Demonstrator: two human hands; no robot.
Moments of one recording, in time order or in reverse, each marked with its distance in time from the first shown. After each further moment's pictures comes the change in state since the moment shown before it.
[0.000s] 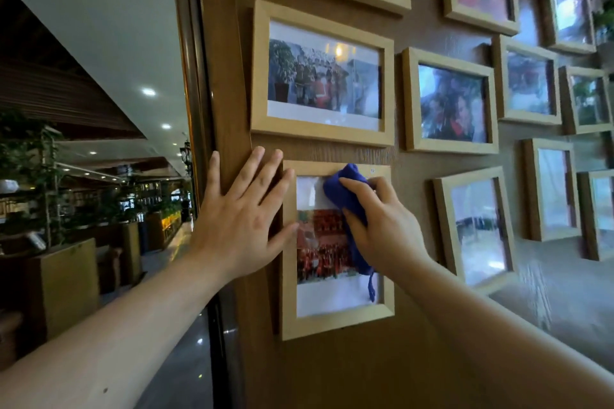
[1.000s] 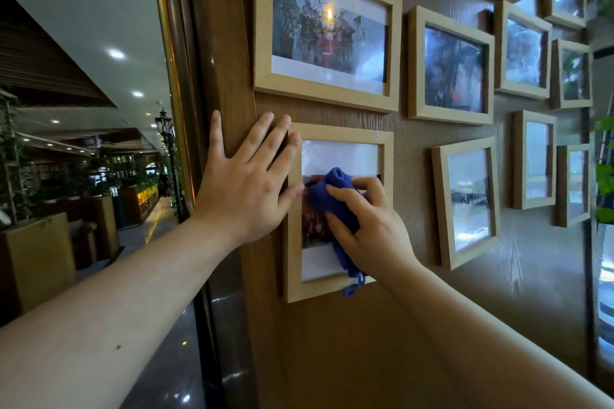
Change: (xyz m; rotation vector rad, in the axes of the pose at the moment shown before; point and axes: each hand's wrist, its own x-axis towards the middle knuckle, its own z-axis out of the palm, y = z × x) left_hand -0.002 0.000 0.002 -0.017 0.059 0.028; right_hand -0.043 -0.025 0.021 0.103 -0.005 -0.030
